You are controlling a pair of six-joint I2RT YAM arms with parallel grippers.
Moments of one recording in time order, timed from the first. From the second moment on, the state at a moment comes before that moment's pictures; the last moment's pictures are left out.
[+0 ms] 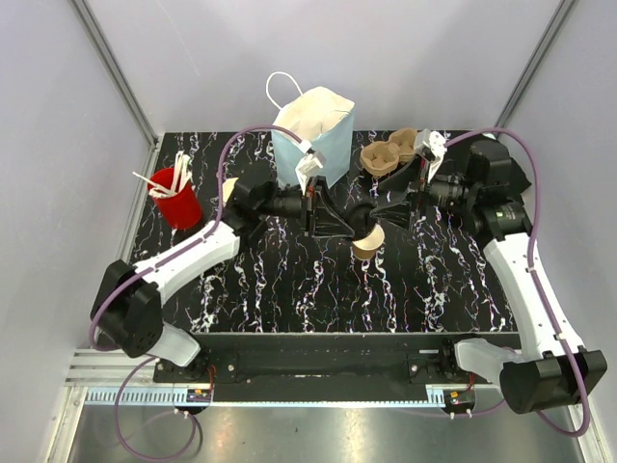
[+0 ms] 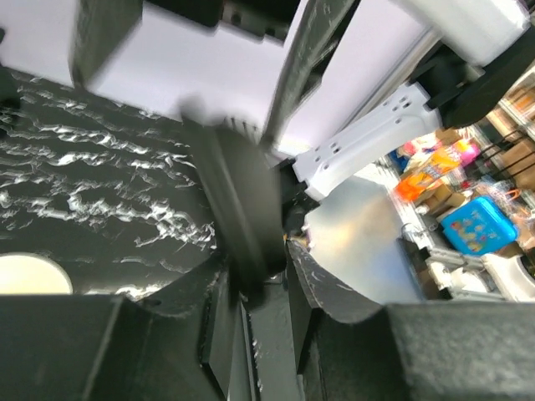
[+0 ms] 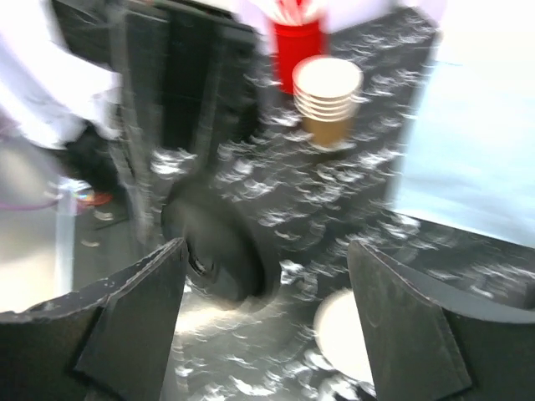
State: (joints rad) left arm -0.64 1.47 1.08 0.50 1.09 -0.59; right arm 0.15 1.14 1.21 -0.36 -1.12 -0.14
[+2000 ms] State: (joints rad) left arm -0.60 1.47 1.16 -0.45 0.58 0.34; right arm 0.01 1.25 0.75 -0.69 -0.27 -0.73
